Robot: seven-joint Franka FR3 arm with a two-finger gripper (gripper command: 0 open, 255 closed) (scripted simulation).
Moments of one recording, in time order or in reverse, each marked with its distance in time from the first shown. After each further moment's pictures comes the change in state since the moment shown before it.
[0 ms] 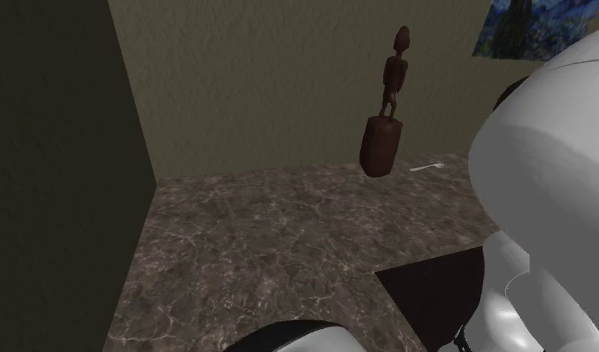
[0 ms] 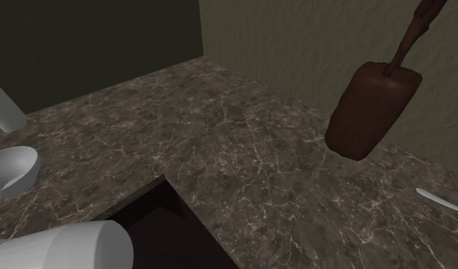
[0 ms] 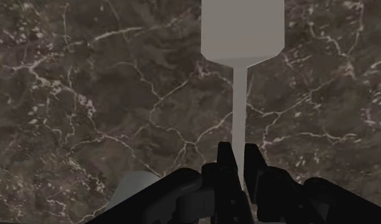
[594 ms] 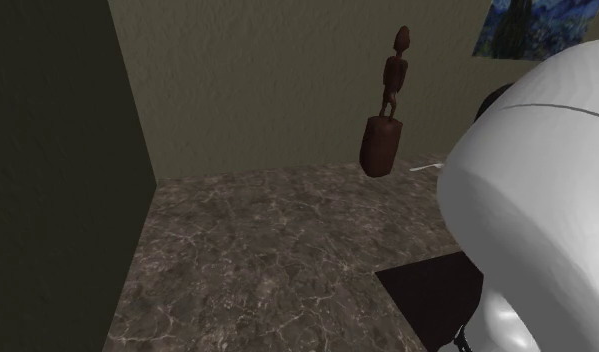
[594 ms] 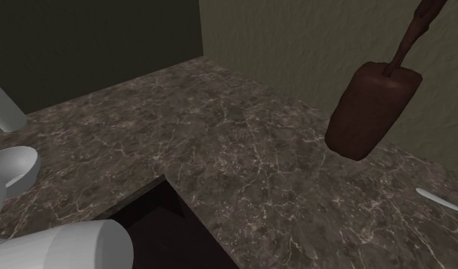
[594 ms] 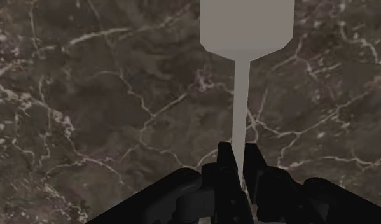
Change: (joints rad) arm 0.013 0.058 -0.017 -0.068 -0.055 0.109 0.036
